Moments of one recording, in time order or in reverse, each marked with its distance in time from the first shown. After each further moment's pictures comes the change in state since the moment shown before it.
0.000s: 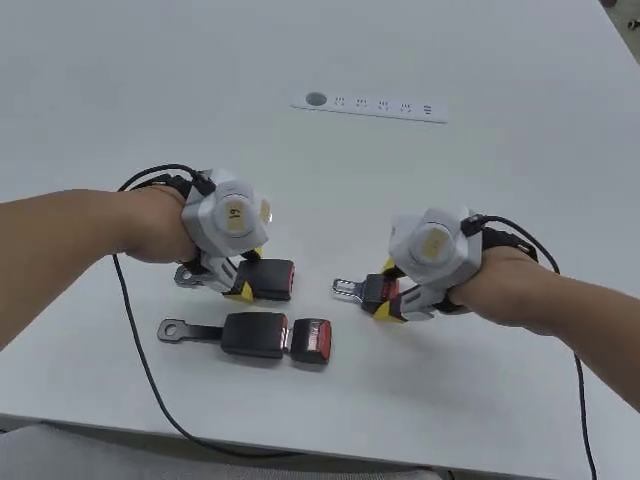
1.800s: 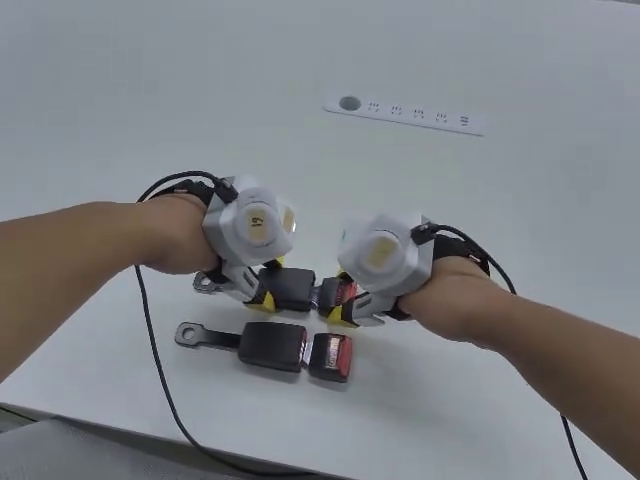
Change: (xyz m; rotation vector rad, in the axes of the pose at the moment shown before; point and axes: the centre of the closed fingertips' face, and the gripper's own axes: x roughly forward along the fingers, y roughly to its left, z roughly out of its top) left arm 0.001 -0.003 0.003 -0.045 -0.040 -0.004; right arm 0.039 0.005 0.073 -0.093 -0.058 0.039
